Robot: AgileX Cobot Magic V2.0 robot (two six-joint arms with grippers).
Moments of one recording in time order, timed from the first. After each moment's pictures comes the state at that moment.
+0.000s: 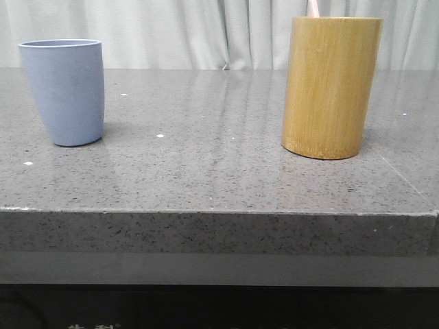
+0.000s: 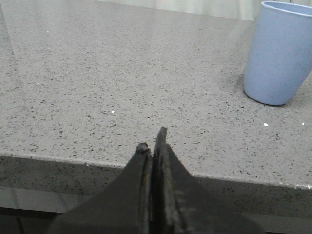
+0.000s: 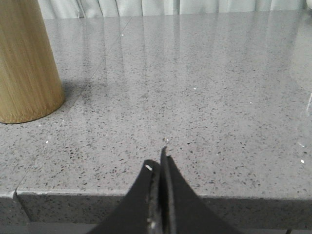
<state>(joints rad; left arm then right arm) -0.03 -0.01 0.00 0.00 0.26 -0.10 0.00 -0.01 0.03 0.12 0.21 -0.01</state>
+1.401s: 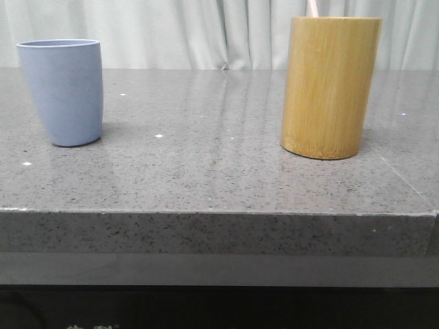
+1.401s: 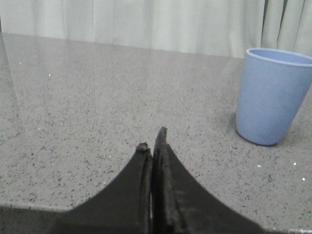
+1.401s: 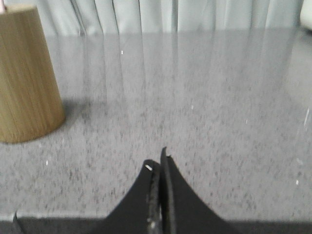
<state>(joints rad) -0.03 -0.01 0.00 0.02 0.12 -0.10 0.00 -0.01 0.03 0.12 0.12 -0.01</state>
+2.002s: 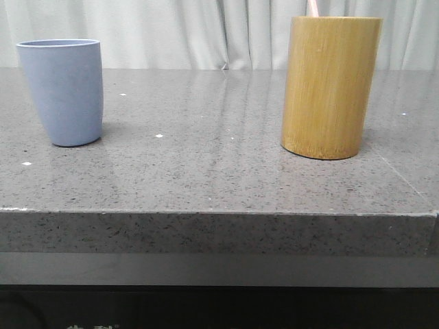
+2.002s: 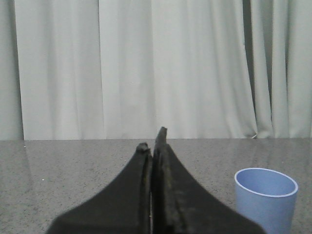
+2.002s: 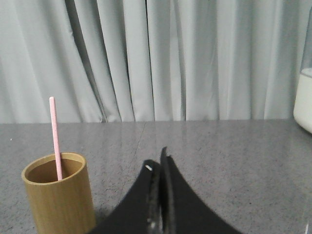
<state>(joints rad) -0.03 0.12 -0.36 0.14 0.14 -0.10 0.00 0.21 -0.51 0.14 0.33 -0.01</state>
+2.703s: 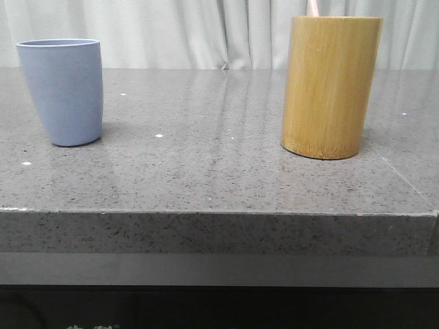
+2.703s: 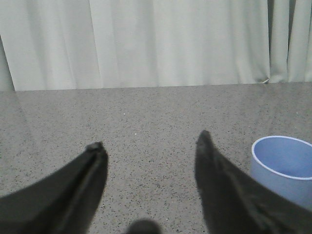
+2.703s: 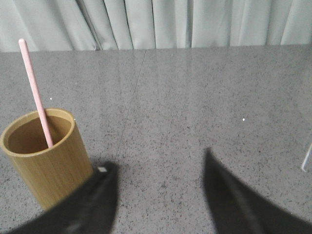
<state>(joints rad) -0.03 0.50 -0.49 0.16 0.14 -0.10 0.00 0.52 -0.68 0.14 0.49 -0.01</state>
